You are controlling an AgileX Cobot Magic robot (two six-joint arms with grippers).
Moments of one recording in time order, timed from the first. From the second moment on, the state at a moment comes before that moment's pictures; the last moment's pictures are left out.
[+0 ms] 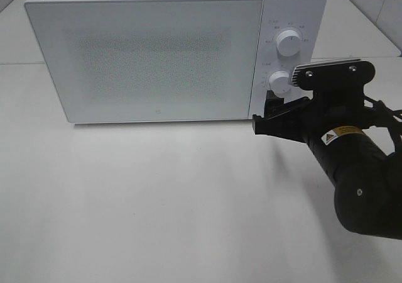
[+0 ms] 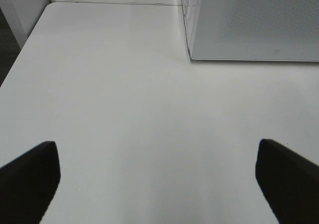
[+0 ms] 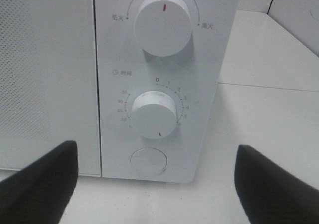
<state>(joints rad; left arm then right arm) 0.01 0.00 -0.52 -0.06 1.08 0.03 0.70 1.82 -0.45 0.73 -1.21 -0.30</state>
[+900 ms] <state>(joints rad) 0.01 0.00 -0.52 -0.06 1.08 0.03 0.59 1.93 -0.62 0.63 -1.21 -0.29</state>
